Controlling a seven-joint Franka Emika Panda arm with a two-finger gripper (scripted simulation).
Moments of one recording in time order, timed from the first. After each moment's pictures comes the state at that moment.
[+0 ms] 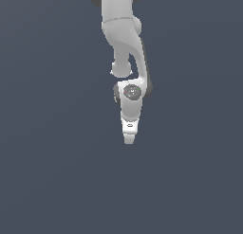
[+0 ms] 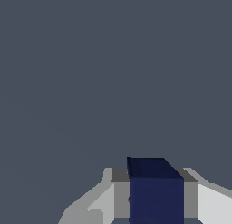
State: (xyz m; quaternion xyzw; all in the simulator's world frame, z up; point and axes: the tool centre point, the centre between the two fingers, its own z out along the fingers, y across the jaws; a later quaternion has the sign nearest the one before) arm -0.042 0.040 0.014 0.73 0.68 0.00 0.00
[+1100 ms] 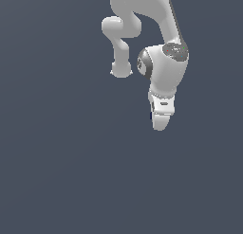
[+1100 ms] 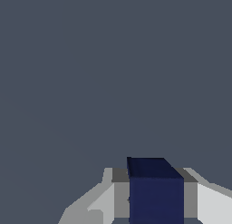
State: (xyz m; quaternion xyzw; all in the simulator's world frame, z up) arm -0.027 0.142 0.169 0.73 0.69 0.00 0.00
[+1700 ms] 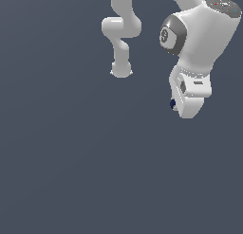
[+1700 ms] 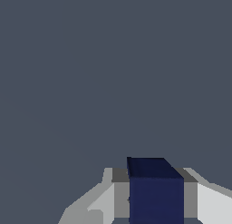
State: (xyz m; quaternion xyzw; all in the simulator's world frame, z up) arm -0.014 0.201 0.261 0.73 0.69 0.00 0.00
